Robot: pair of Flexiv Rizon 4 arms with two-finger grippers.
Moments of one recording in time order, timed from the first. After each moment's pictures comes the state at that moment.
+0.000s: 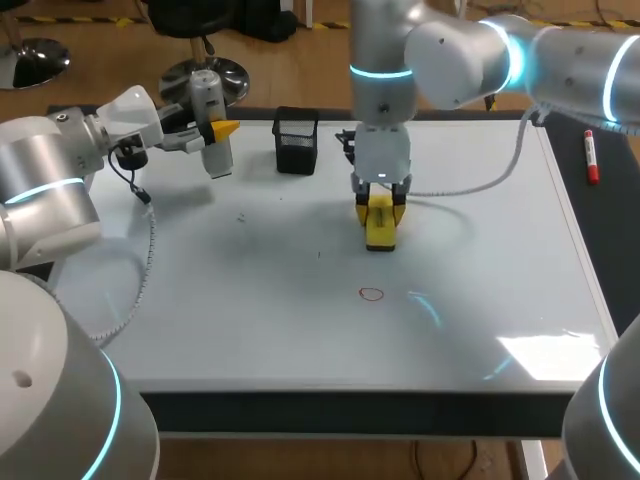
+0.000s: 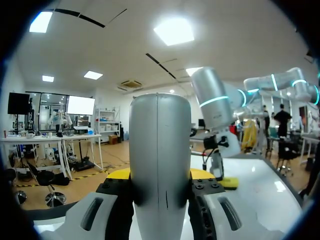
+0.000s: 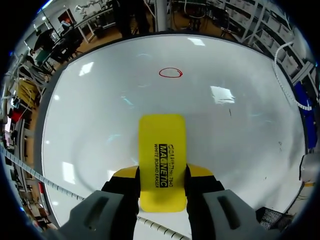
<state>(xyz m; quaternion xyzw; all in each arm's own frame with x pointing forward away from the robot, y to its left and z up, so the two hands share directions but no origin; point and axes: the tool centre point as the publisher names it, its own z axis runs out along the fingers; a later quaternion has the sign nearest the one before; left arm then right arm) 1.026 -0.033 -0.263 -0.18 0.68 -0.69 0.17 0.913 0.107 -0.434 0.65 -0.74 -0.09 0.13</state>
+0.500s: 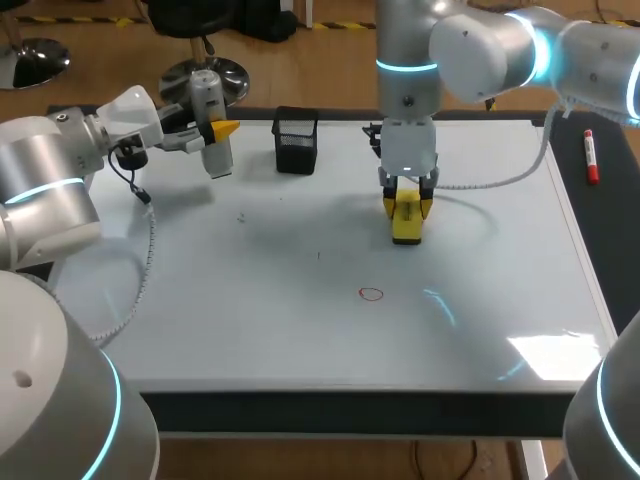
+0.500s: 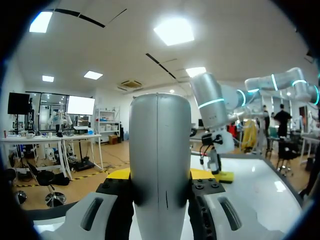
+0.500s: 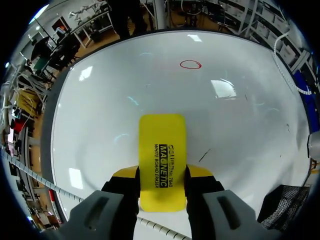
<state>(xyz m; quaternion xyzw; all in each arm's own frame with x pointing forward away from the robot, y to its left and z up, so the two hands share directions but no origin) 1.026 -0.033 -0.263 -0.18 0.68 -0.69 0.17 0.925 0.062 -0.432 0.63 -0.76 -0.07 0.13</state>
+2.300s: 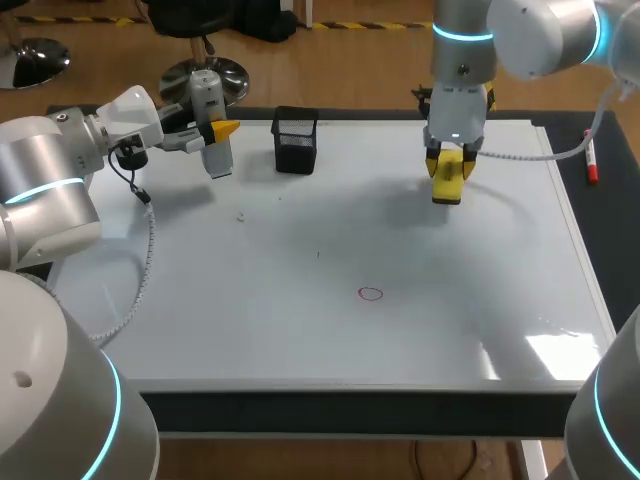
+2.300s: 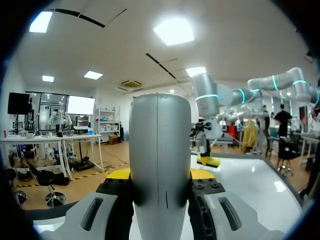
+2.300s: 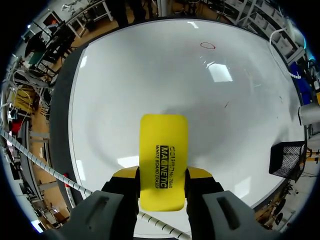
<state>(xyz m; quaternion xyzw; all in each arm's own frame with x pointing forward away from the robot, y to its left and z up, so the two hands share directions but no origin) 1.026 -0.033 -0.263 -0.18 0.68 -0.69 0.17 0.991 -0.016 -0.392 0.62 -0.78 -0.03 0.08</state>
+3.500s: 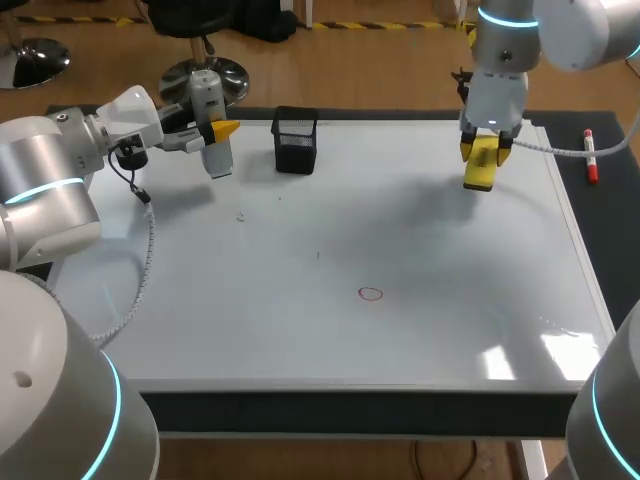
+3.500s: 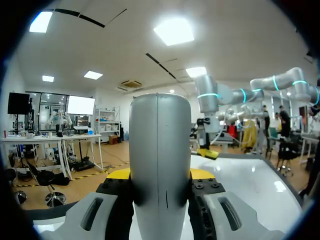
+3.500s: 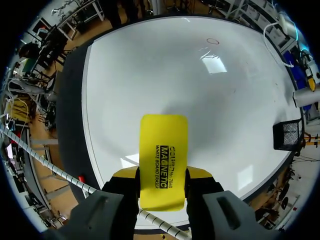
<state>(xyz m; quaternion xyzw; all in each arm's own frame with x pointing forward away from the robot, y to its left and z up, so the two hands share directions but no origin) 1.026 -0.033 -0.263 -0.18 0.68 -0.69 0.17 1.002 -0.071 -0.373 0.59 -0.81 -0.03 0.05</state>
